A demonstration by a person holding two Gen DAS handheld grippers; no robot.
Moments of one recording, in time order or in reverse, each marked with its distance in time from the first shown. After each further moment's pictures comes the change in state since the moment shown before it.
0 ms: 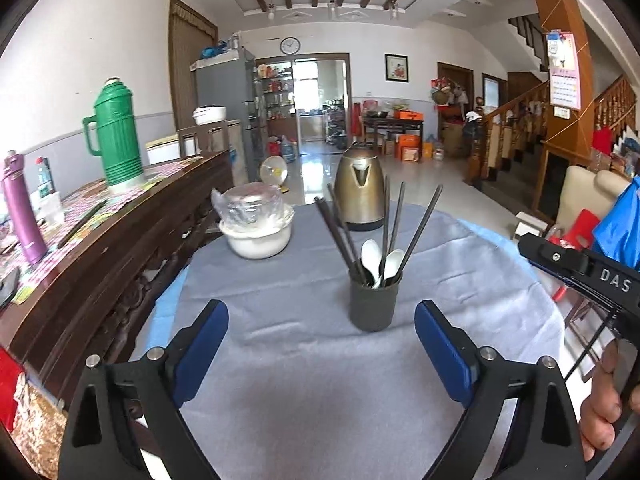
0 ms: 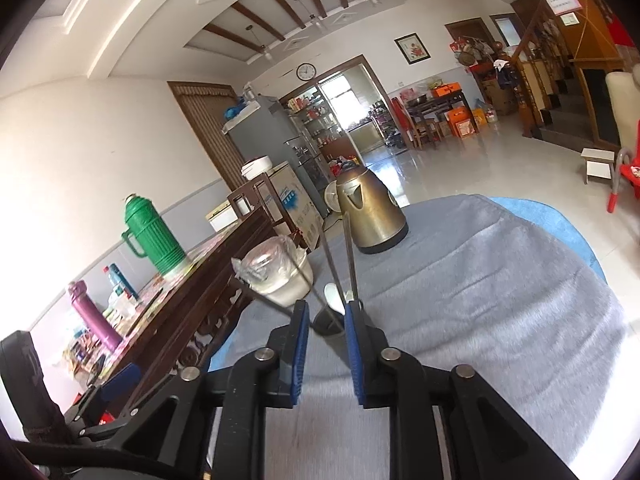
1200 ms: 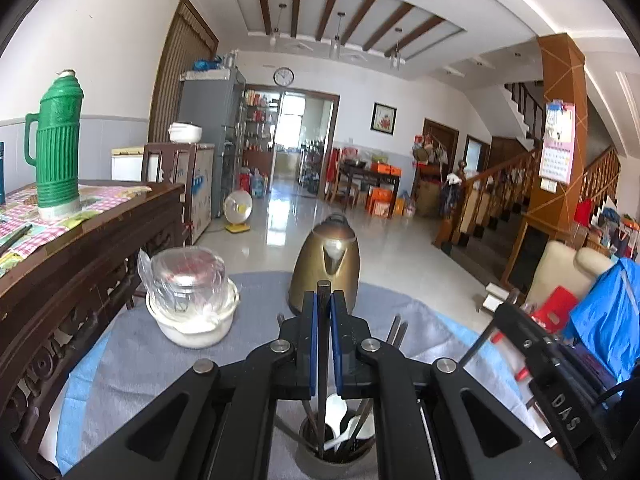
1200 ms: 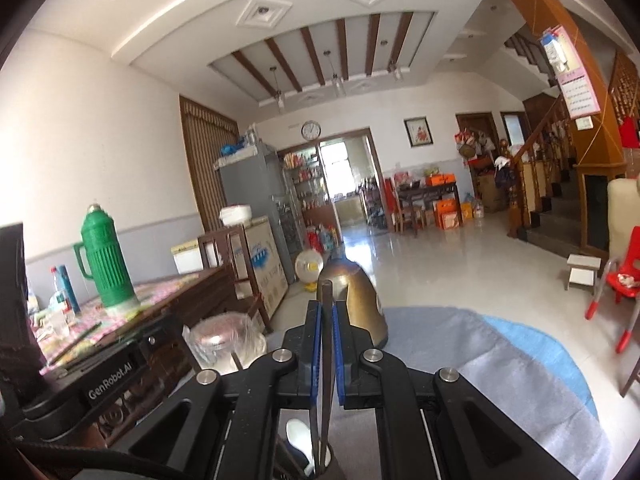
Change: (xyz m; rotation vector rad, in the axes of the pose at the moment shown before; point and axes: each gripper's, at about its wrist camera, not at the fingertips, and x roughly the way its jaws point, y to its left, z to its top) left arm 0.138 -0.002 0.118 -0.153 -0.147 -0.178; right arm 0.103 0.034 0.072 -0.234 -0.239 -0.142
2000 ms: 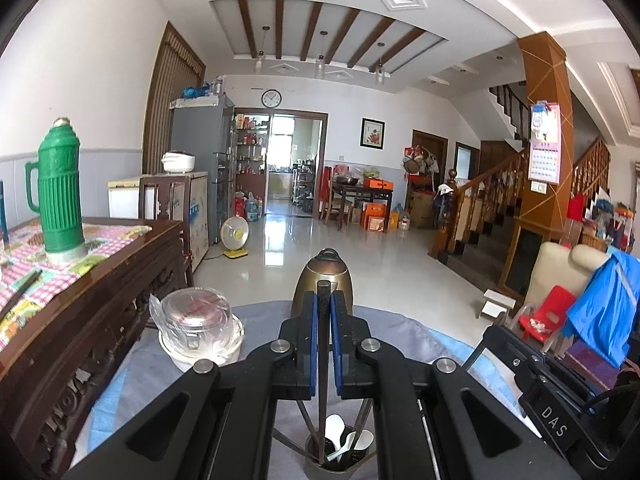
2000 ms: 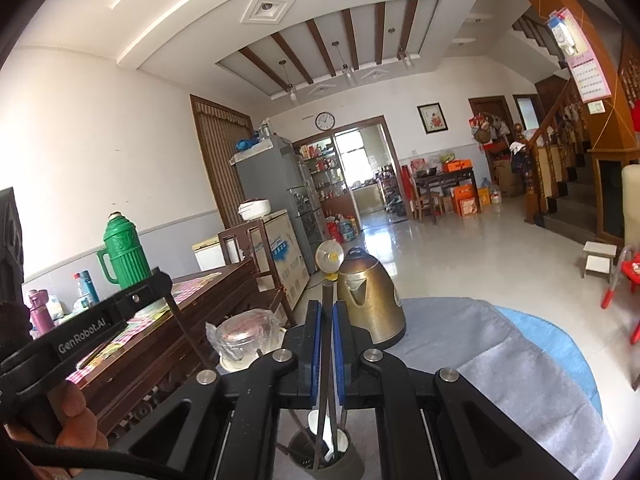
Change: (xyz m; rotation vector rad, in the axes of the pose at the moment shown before) left arm -0.042 -0.010 0.035 0.055 -0.078 -0.014; right arm -0.022 -0.003 0.018 0.036 0.012 0.075
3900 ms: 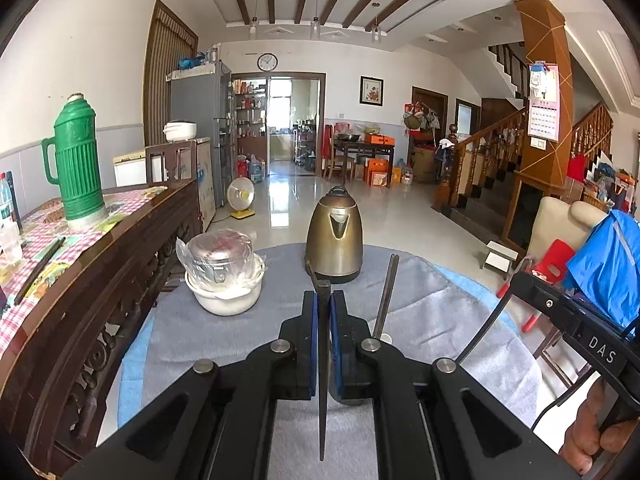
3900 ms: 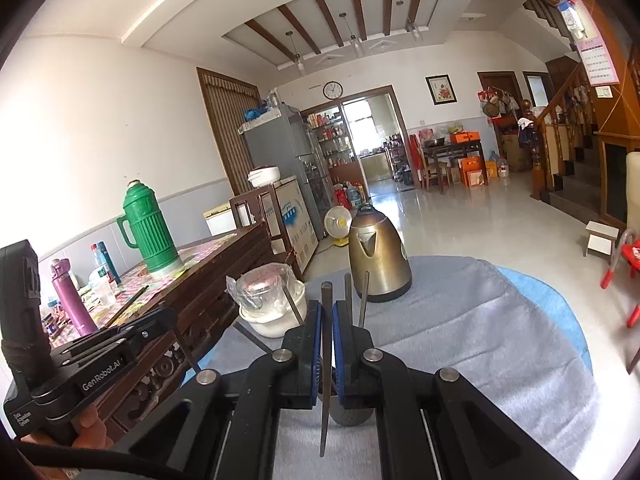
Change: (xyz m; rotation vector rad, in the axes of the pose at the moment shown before) left arm -0.056 0.017 -0.043 0.067 0.158 0.019; right arm -0.045 0.009 -0.021 0.000 0.127 0.038
